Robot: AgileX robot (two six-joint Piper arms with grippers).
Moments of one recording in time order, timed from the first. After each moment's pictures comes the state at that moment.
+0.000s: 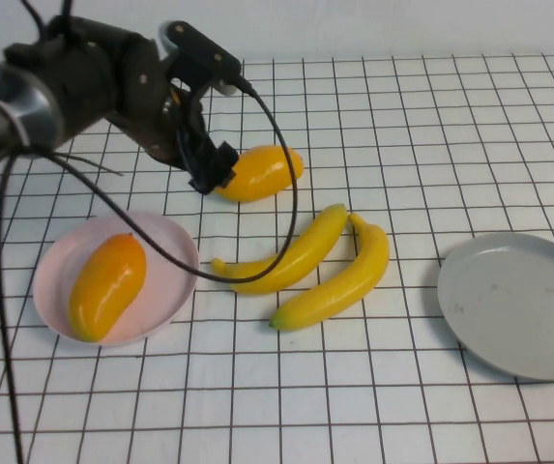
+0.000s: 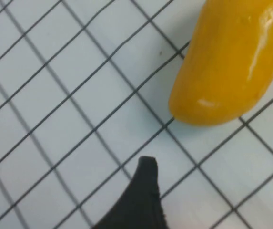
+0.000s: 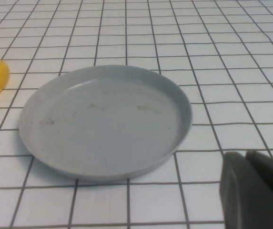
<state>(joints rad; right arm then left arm) 0.00 -0.01 0.03 0.07 0.34 -0.03 -0.41 1.92 -1.62 0.09 0.72 0.35</state>
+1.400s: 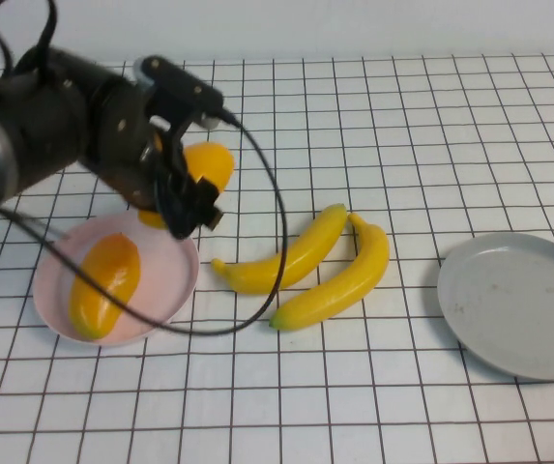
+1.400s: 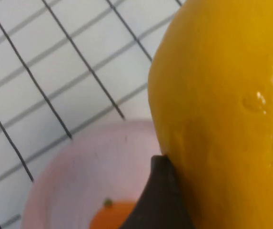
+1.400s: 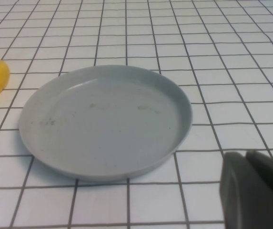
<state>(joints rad) 0.00 -0.01 0.03 0.07 0.34 -0.03 -0.45 1.77 -1.40 0.15 0.73 0.15</state>
